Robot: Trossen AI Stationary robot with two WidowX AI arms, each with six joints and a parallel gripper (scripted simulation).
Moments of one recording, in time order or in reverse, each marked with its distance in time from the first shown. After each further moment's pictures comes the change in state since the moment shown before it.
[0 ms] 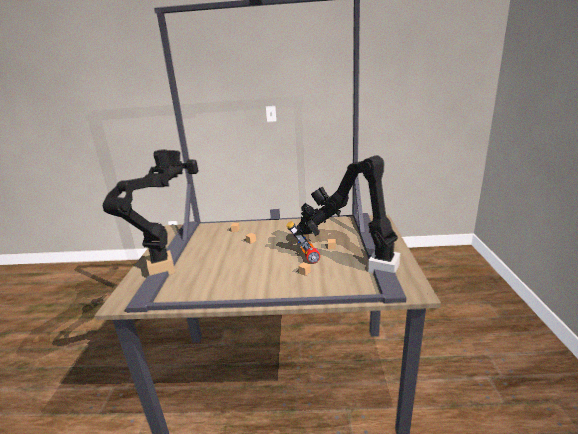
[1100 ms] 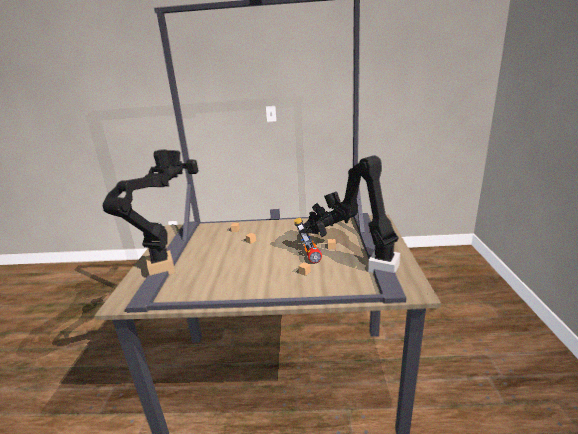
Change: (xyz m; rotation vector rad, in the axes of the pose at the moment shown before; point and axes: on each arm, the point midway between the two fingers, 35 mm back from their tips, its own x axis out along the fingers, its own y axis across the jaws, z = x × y) left arm -0.027 -0.001 -0.010 0.001 -0.230 0.007; right arm 0.000 0.000 0.000 0.000 0.000 0.000
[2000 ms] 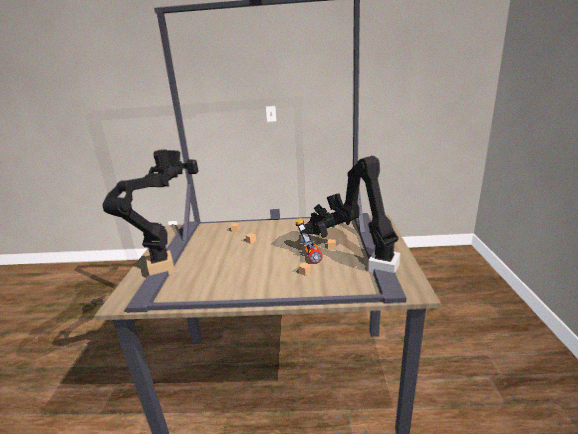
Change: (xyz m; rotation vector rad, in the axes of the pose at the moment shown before) left arm -0.004 0.000 -0.005 0.010 -0.033 -0.008; right arm 0.000 0.000 0.000 0.000 0.000 0.000
